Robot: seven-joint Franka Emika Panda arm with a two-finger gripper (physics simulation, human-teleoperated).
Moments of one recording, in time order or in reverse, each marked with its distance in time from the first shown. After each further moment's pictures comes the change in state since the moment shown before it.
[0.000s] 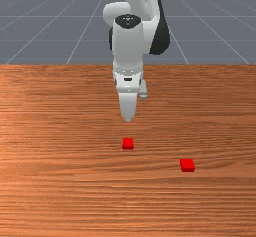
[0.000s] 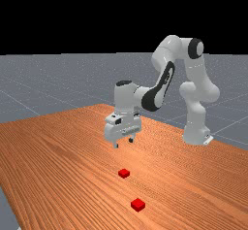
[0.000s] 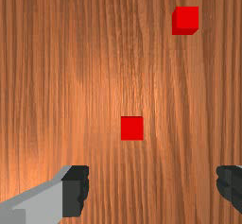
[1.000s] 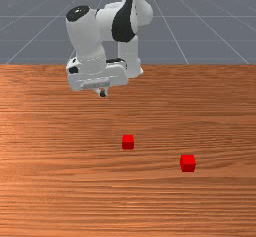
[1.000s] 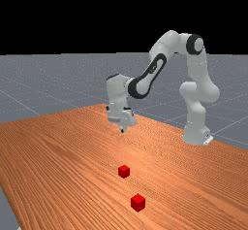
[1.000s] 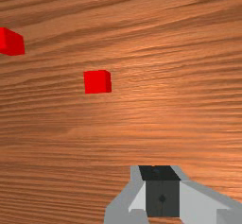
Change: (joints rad) arm -0.012 -0.134 -0.196 -0.142 0.254 -0.140 1.249
